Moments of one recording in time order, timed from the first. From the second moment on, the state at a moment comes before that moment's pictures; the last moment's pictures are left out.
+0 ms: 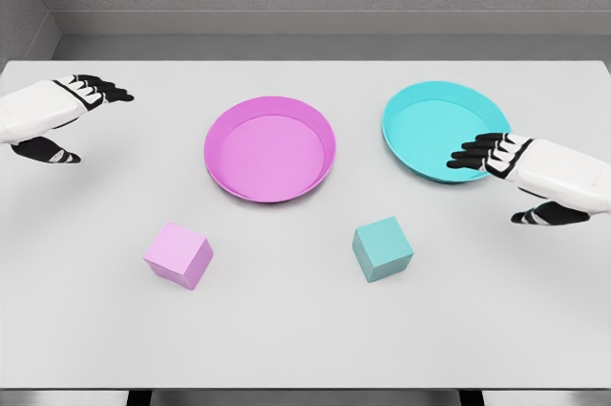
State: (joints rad) left arm -0.48 0.95 -0.47 -1.35 -0.39 -0.61 -0.26; right arm -0.11 -1.10 0.29 -1.75 0.23 -0.61 0.24
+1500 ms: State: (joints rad) left arm -0.19 1.00 -0.49 -1.78 -0.54 -0.61 -0.27; right arm -0.60 -0.86 0.88 -1.75 0.23 -0.37 0.61
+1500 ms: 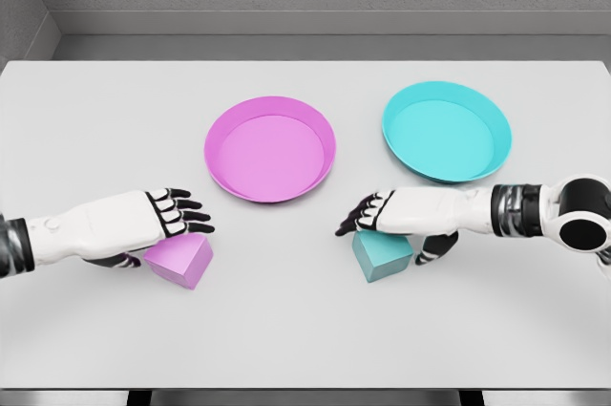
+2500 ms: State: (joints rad) left arm -0.24 0.99 -0.56 -1.77 -0.58 -0.61 -0.27; right arm -0.64 -0.88 0.88 -1.75 0.23 -0.38 0.61
